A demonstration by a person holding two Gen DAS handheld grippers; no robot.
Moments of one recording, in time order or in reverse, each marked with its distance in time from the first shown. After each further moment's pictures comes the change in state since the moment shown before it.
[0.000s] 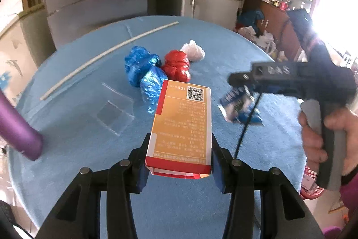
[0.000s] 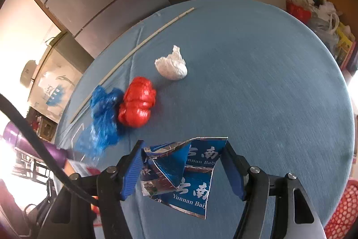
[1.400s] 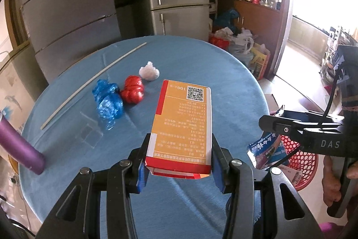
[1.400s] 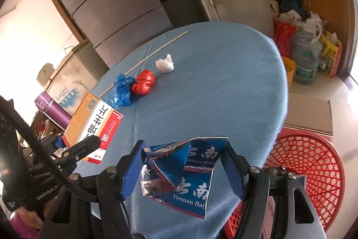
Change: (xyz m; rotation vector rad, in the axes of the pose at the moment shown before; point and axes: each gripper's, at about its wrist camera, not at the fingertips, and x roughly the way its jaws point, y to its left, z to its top) left arm -0.047 -0.098 0.002 0.175 -0.071 -0.022; right arm -0.130 -0.056 -0.105 -0.038 -0.181 0.022
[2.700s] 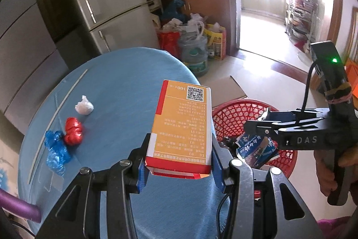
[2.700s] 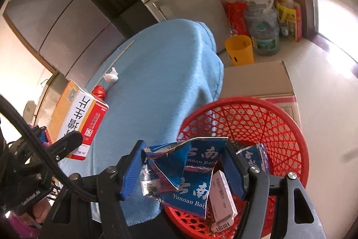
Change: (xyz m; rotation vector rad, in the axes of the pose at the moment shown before) left arm 0.025 -0.130 0.029 0.327 0.037 -0.132; right arm -0.042 -0.123 -0.038 0.270 0.003 -0.086
